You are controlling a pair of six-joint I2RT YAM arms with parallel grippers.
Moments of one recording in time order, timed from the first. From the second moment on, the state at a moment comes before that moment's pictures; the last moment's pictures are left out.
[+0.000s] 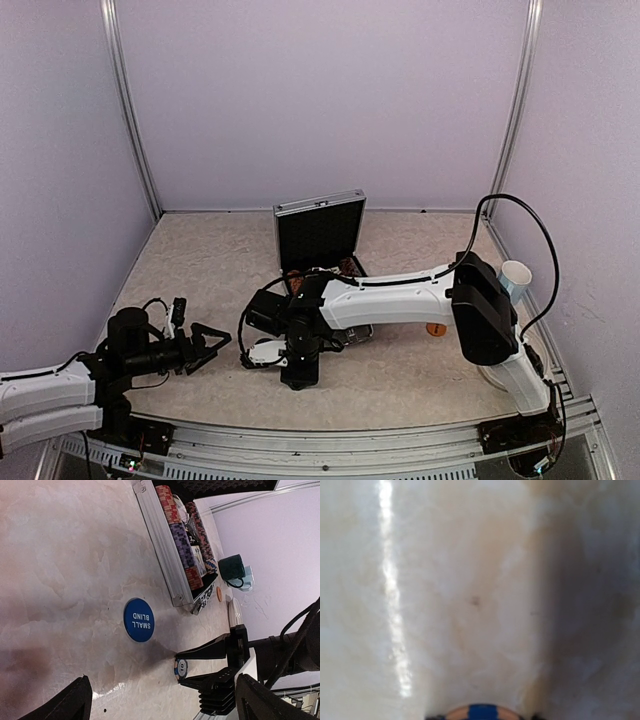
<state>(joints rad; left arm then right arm) -0.52 0.72 0.02 0.29 0.39 -0.94 1.23 2.32 1.89 -0.96 -0.06 -0.33</state>
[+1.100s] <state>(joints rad) -0.56 0.89 0.09 0.35 0.42 -0.91 1.22 2.29 1.84 -0.95 -0.04 -0.35</state>
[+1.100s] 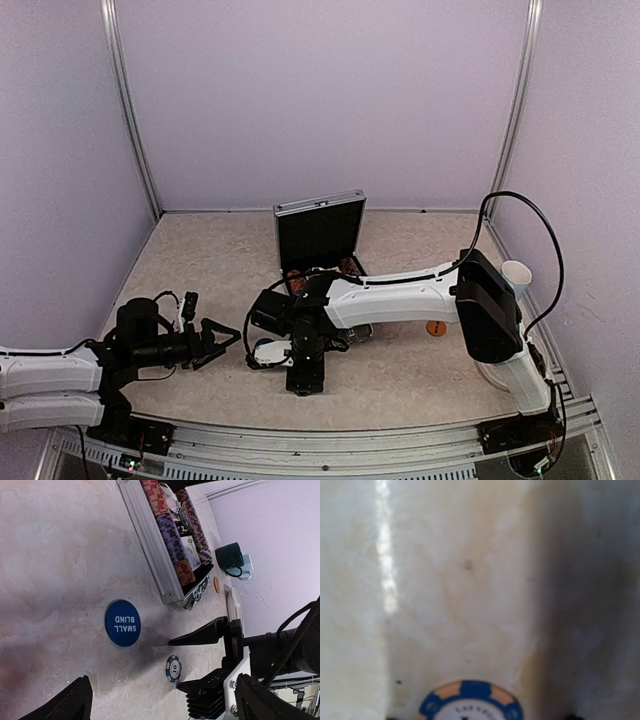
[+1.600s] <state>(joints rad) -0.56 0.99 0.17 0.32 0.44 -0.86 1.23 2.33 1.92 -0.98 -0.04 -0.35</state>
